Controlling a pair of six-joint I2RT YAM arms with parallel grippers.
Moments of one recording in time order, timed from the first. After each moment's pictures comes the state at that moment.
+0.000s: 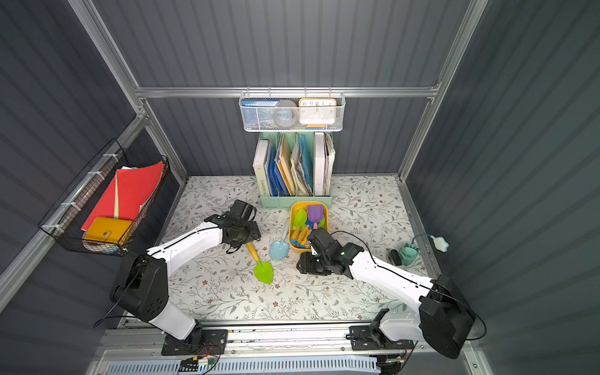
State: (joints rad) left arm -0.42 1.64 1.13 -0.59 -0.09 -0.74; right arm 0.76 1.28 0.82 -0.51 -0.20 0.79
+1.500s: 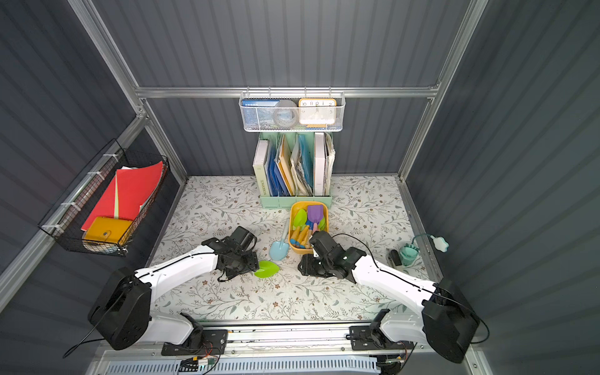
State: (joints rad) left arm -0.54 1.42 0.80 -0.69 -0.03 -0.83; right arm 0.76 1.25 0.75 -0.45 -0.19 0.79
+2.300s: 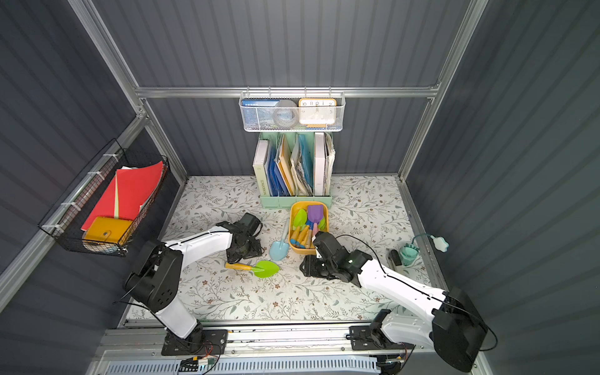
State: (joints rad) left arm -0.46 1.71 1.02 -0.69 -0.16 -0.70; right arm 0.76 1.16 0.71 -0.46 -0.17 0.80
